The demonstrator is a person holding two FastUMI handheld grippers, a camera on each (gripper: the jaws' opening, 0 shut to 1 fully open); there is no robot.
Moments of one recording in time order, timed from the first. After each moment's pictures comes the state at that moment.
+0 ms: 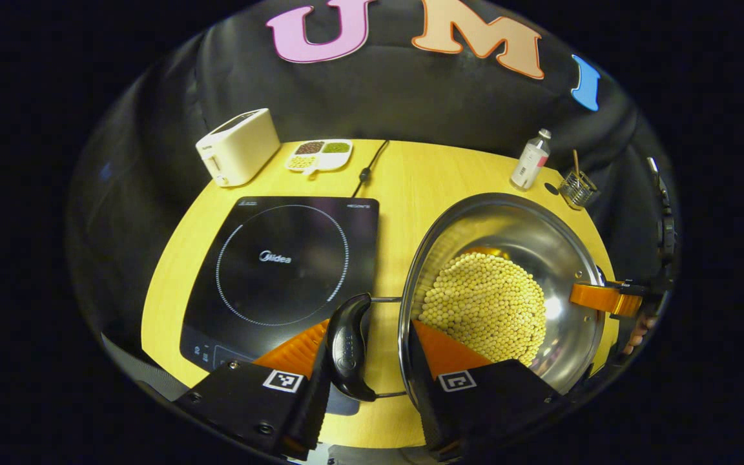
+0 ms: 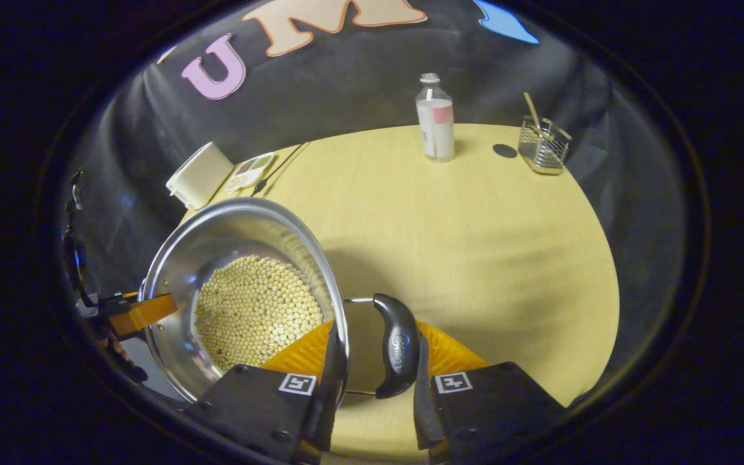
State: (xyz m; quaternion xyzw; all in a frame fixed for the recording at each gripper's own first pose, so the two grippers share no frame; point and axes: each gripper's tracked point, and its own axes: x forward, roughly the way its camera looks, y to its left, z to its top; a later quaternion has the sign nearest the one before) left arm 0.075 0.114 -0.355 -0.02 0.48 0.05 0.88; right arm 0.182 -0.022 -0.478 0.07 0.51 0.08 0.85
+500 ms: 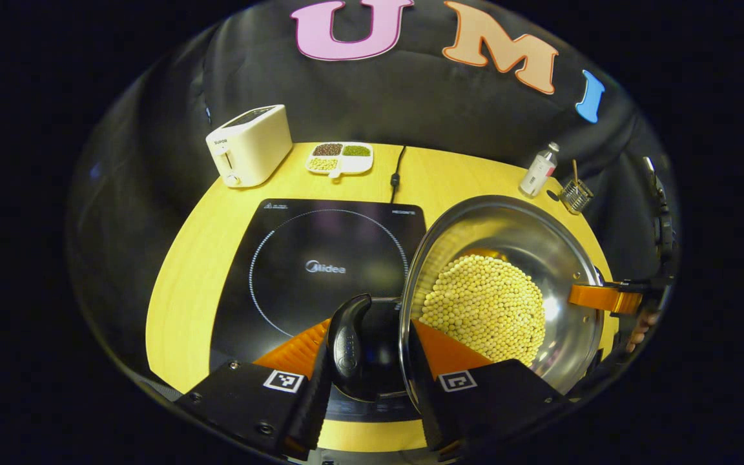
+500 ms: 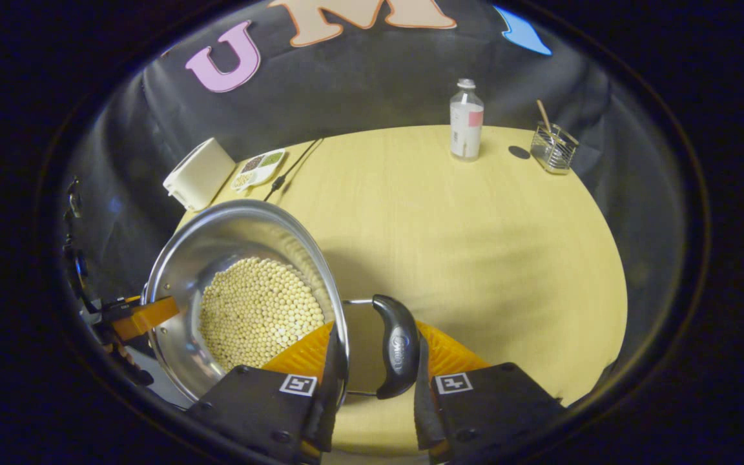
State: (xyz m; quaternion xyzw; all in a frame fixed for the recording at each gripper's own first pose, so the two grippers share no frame) left arm 0.089 0.211 -0.363 -0.04 0.47 -0.01 0.88; right arm 0.175 -0.017 -0.467 0.06 0.52 0.02 0.85
